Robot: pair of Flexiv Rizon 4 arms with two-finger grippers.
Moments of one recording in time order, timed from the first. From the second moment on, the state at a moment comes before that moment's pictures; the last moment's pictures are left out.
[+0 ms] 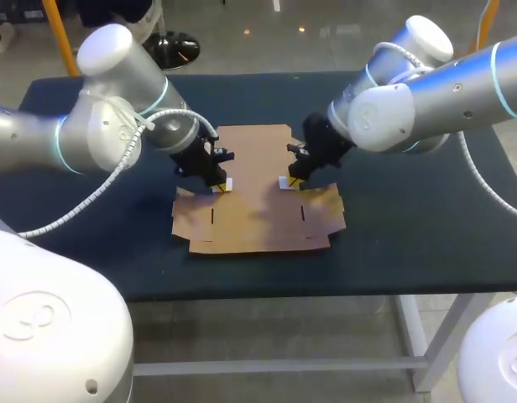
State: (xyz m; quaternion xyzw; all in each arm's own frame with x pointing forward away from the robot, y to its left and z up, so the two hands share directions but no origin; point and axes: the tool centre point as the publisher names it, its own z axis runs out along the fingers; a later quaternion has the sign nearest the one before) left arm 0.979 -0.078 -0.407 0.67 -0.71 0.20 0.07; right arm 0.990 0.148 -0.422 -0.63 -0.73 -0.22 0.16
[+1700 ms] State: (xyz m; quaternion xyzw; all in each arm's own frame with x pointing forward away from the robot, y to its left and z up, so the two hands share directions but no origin) left arm 0.967 -0.041 -0.357 0.68 -0.70 0.16 0.13; right arm 0.991 0.084 -0.382 -0.61 -0.70 -0.27 0.26
